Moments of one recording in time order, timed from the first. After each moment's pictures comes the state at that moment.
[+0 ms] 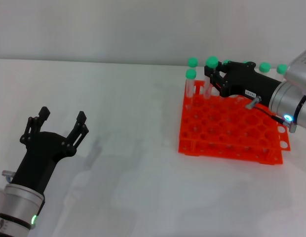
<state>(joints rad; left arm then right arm) -0.26 -2.09 2.59 0.33 -1.01 1.32 -0.08 0.90 2.03 -0.81 -0.04 1.89 0.99 -2.42</state>
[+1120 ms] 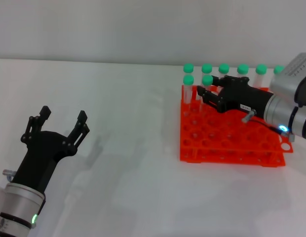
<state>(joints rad) -0.26 -2.09 2.59 0.33 -1.01 1.32 -0.08 0.92 2.03 -0.89 0.00 1.88 0.92 -2.41</state>
